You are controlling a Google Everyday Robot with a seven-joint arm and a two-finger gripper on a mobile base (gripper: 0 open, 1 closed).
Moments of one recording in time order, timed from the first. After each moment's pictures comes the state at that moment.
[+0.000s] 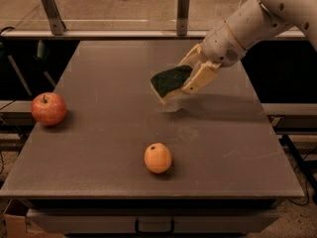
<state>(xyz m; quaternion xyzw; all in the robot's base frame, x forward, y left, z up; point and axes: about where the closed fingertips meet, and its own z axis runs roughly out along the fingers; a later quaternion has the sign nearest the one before) 0.585 -0.077 0.899 -0.69 0.63 0.20 0.29</state>
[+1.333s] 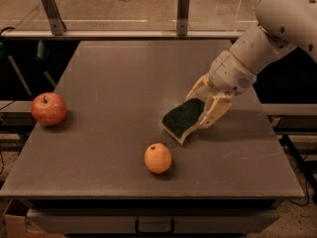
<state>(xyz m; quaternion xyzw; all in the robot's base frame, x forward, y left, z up) 0.509 -0.103 0.853 -0.75 0.59 0.22 0.20</state>
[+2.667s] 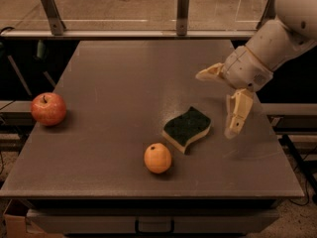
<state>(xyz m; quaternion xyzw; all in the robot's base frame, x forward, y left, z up) 0.507 -0.126 0.863 -0.74 0.61 0.21 0.21</state>
